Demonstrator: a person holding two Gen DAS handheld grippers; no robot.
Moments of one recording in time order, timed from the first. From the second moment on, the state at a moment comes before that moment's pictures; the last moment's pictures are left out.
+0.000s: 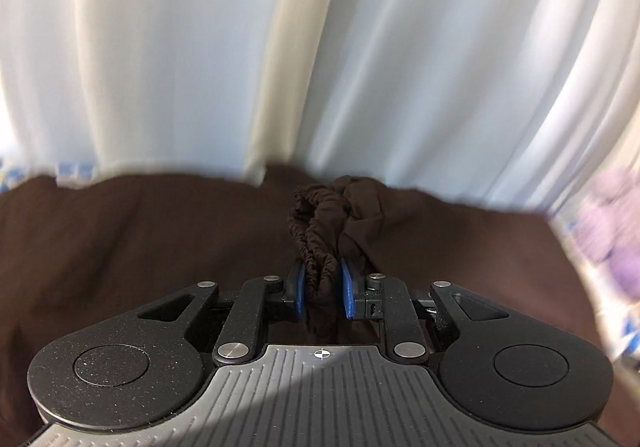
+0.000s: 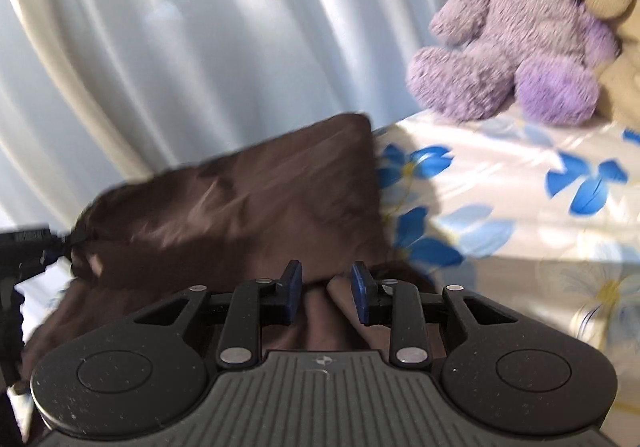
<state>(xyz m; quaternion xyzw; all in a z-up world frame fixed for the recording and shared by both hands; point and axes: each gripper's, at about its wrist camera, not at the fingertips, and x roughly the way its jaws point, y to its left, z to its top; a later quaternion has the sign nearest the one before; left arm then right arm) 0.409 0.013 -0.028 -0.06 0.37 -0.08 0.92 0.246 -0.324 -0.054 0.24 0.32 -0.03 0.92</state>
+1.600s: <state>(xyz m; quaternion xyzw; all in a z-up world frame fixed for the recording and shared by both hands) 0.424 -0.057 -0.089 0.02 0.30 -0.06 0.95 0.411 -0.251 -0.105 0.03 0.32 0.02 0.95</state>
